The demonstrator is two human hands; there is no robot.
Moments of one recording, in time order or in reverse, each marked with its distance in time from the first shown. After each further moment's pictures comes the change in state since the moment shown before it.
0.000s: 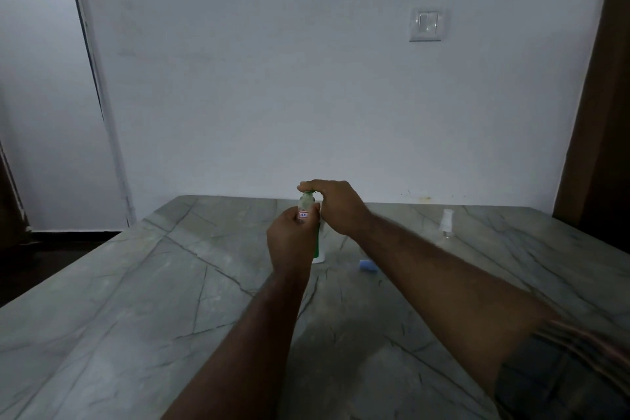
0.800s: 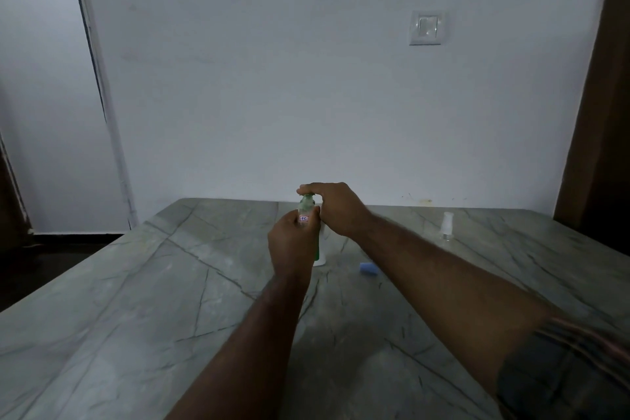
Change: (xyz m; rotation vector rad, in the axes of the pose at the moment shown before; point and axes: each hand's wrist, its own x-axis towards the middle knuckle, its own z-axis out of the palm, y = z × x) left_hand -0.001 -0.001 0.000 -0.039 0.001 -0.008; right_hand 0.001 -0.005 -0.006 -0.042 -0.041 -0.025
